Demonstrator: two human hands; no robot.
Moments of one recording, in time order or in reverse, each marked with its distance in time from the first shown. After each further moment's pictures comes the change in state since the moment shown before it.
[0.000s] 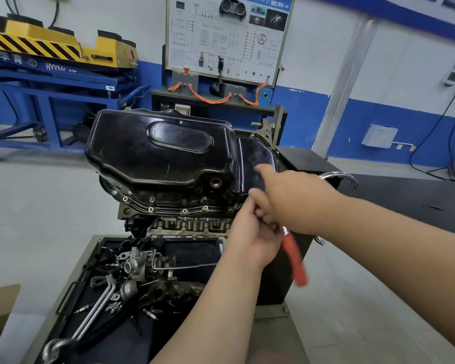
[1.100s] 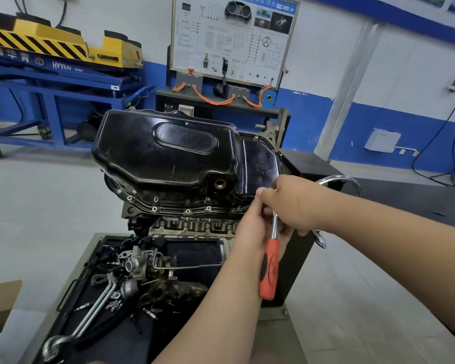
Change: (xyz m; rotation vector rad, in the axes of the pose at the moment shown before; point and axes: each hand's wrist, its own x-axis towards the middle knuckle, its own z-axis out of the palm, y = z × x) left_hand -0.005 0.002 0.007 -0.046 -0.033 -0.014; right_hand 0.002 -0.006 -0.015 0.418 -0.349 0.281
